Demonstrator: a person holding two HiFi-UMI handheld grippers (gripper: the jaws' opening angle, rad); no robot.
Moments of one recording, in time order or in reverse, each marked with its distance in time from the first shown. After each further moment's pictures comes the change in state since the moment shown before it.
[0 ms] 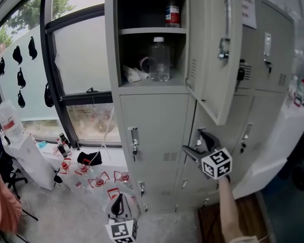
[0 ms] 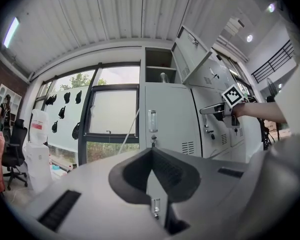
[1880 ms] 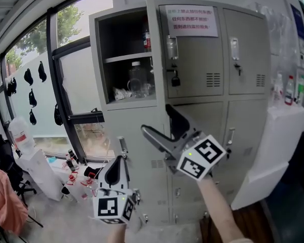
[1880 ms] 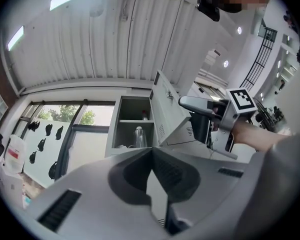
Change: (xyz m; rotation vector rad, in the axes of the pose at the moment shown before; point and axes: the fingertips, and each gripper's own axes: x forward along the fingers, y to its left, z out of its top) left arm -0.017 -0.129 0.248 0.112 -0.438 -0.115; right arm -0.147 0.071 0.277 0.139 -0.707 0.333
